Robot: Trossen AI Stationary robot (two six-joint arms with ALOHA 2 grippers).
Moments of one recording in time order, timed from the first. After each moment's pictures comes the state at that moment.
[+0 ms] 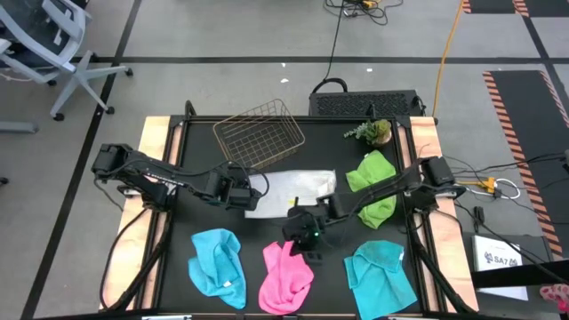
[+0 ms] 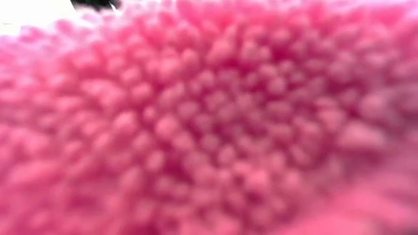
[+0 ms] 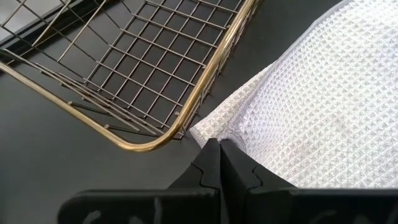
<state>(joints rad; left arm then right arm) -0.15 1.51 1.02 -0.87 -0.63 -1.04 0.24 1.86 1.24 -0.21 -0.43 0.25</state>
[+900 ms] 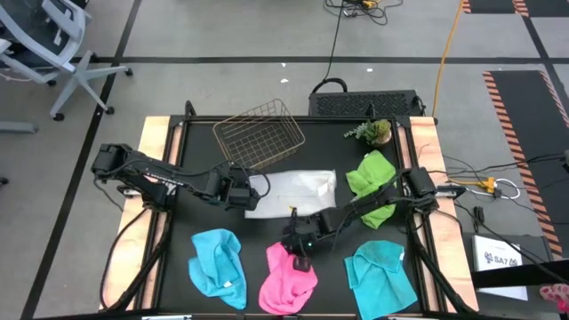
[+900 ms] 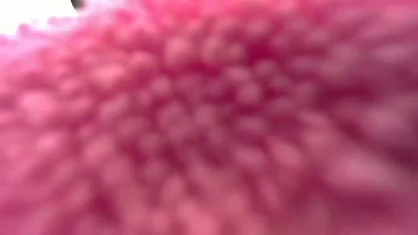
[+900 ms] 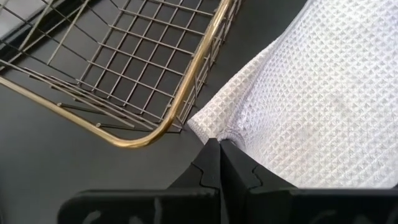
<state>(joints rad) -0.15 1.51 1.02 -0.87 -0.58 -0.96 0.33 2.05 1.25 -0.38 -0.15 0.50</state>
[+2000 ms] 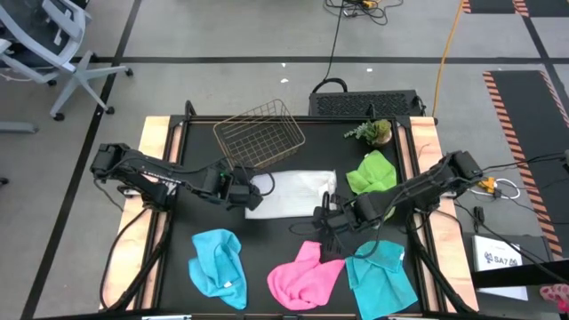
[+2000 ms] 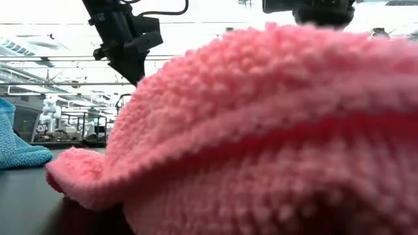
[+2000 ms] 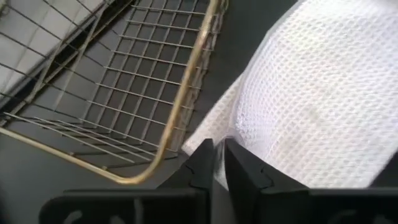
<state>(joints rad) -0.14 1.50 1.09 -0.87 -0.61 -0.79 0.37 1.63 1.24 -0.84 0.13 0.58</state>
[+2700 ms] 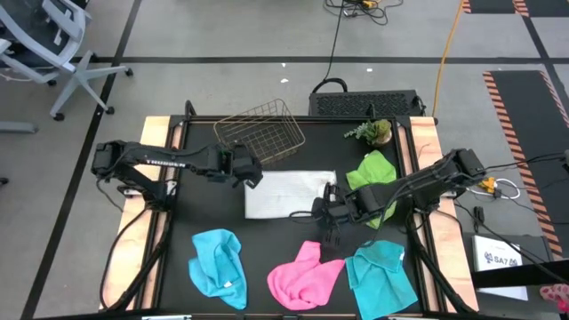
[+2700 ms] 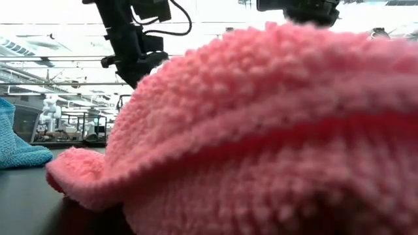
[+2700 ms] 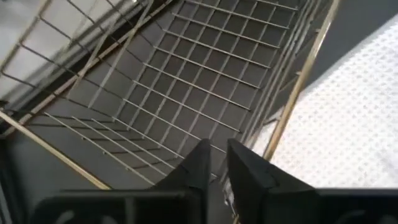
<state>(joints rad) 0.08 1.48 1.09 -0.85 -0.54 -0.70 0.31 1.57 1.24 -0.83 0.19 0.52</state>
